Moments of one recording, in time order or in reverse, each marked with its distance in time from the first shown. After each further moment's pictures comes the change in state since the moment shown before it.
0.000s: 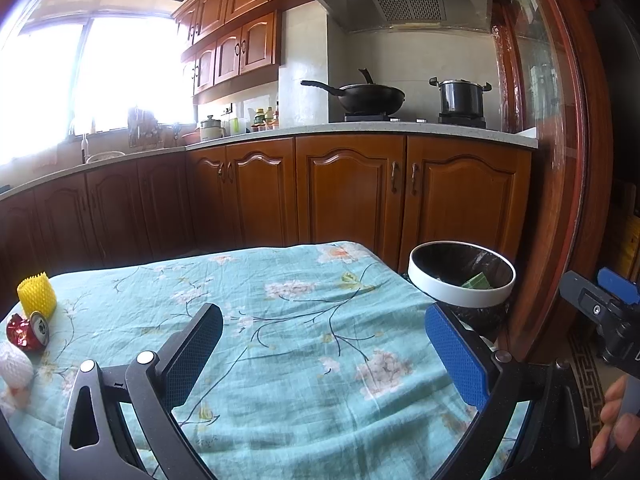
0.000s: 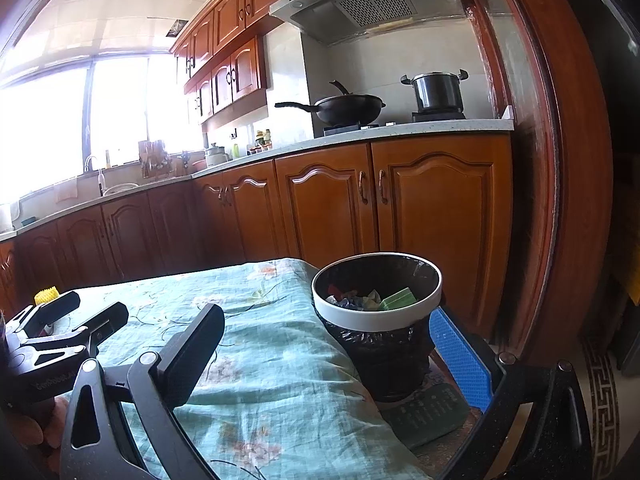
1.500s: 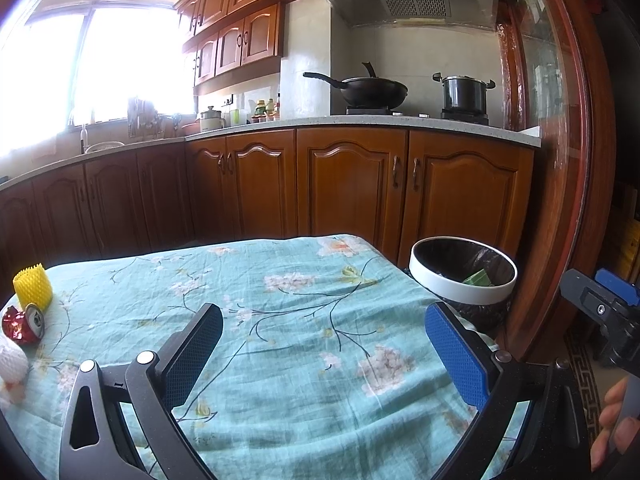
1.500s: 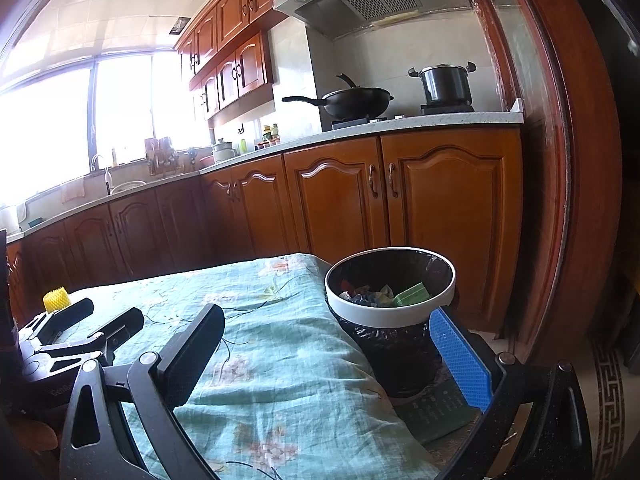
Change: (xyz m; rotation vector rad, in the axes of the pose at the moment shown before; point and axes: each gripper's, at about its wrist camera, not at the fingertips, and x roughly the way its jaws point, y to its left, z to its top) left arm 0.008 0.012 0.003 -0.011 0.026 -0.017; right arm 0.006 0.006 0.001 0.008 0.026 0.034
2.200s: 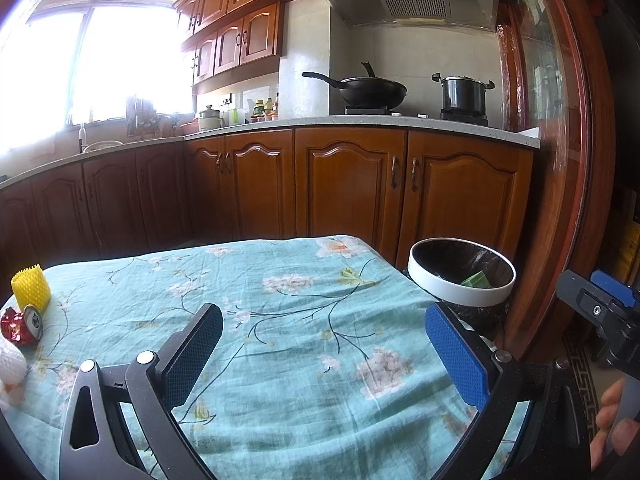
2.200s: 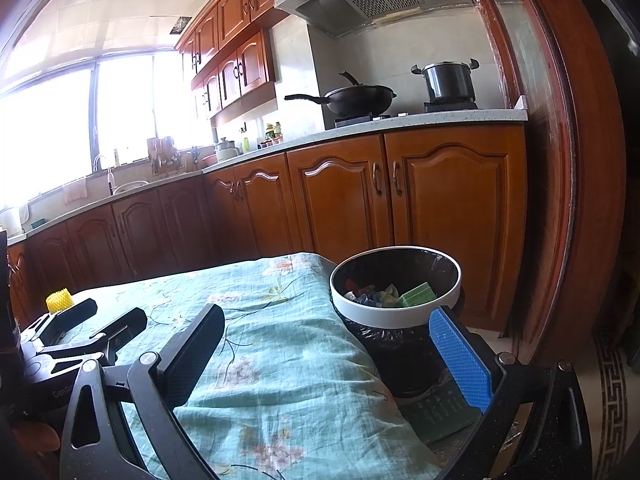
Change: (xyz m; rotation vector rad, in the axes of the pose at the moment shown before) left arm 0.001 0.002 0.002 -0.002 0.001 -0.007; right arm 0.005 0.001 0.003 0.007 0.009 0.016
